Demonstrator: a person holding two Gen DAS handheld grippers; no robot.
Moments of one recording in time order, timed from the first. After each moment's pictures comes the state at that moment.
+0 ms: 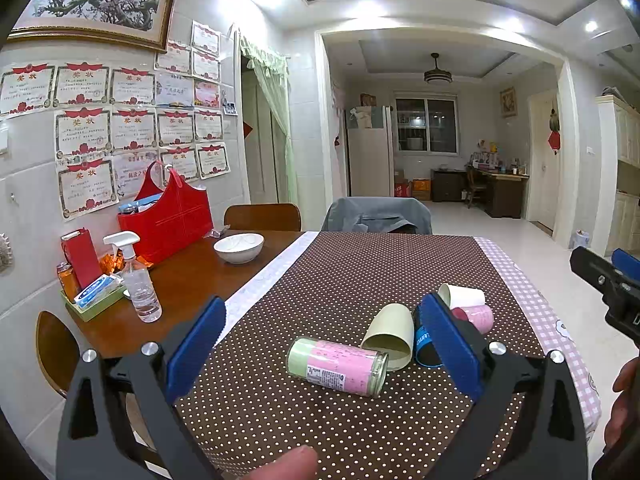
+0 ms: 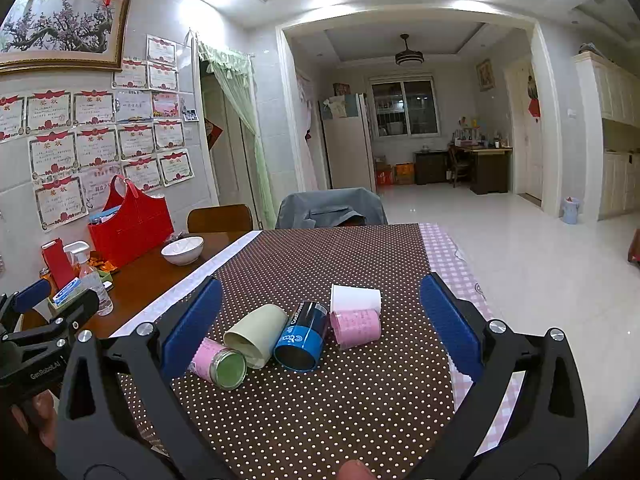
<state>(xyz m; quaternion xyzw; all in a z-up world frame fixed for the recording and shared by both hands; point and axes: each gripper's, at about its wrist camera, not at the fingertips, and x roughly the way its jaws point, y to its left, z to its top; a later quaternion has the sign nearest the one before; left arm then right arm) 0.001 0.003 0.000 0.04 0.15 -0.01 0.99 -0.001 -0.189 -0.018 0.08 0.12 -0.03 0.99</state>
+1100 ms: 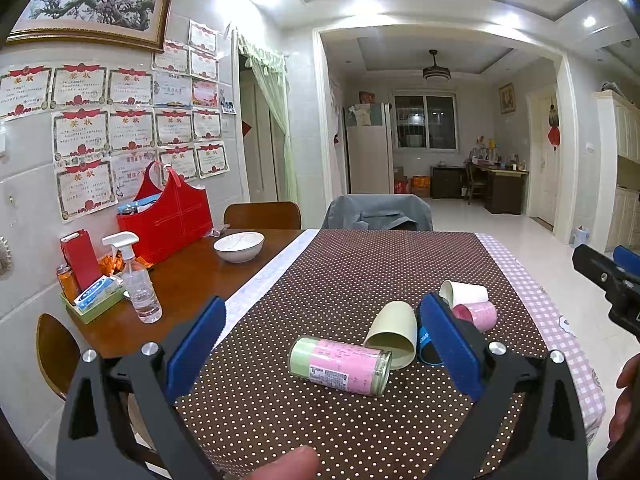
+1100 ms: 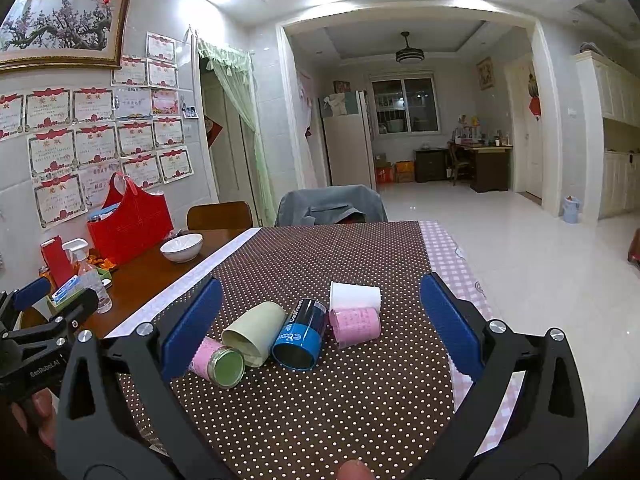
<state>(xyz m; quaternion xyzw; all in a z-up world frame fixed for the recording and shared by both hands) 0.006 -0.004 -0.008 0.05 0.16 -0.01 0.99 0.002 -0.192 -0.022 0.08 0.13 -0.03 0.99</state>
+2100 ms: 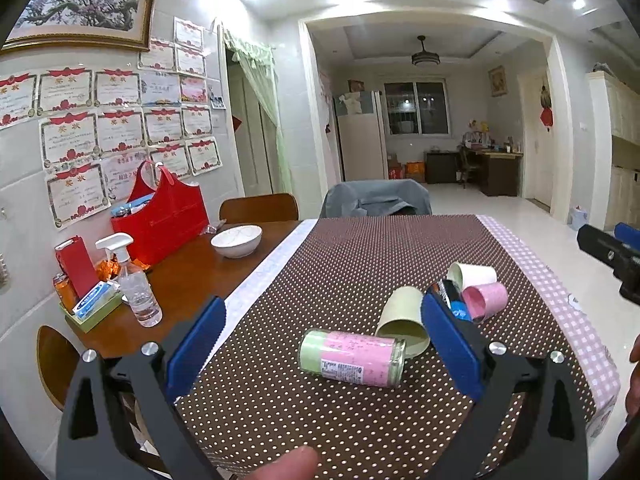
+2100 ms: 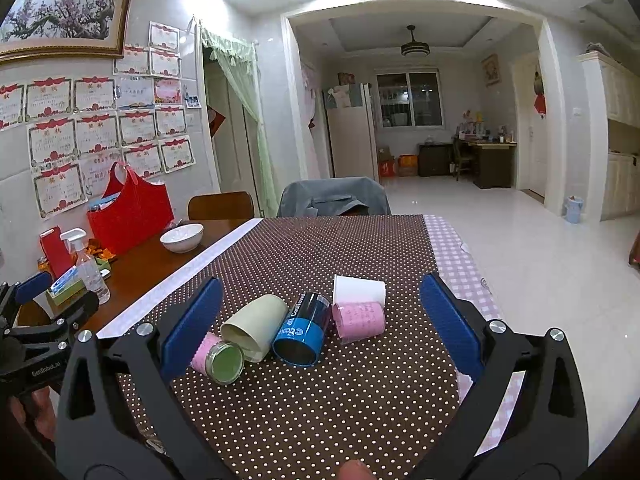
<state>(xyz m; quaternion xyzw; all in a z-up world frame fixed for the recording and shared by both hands) 0.026 0.016 -0.019 0.07 0.18 -0.02 0.98 0.020 -0.185 -0.036 0.07 0.14 -0.02 0.99</state>
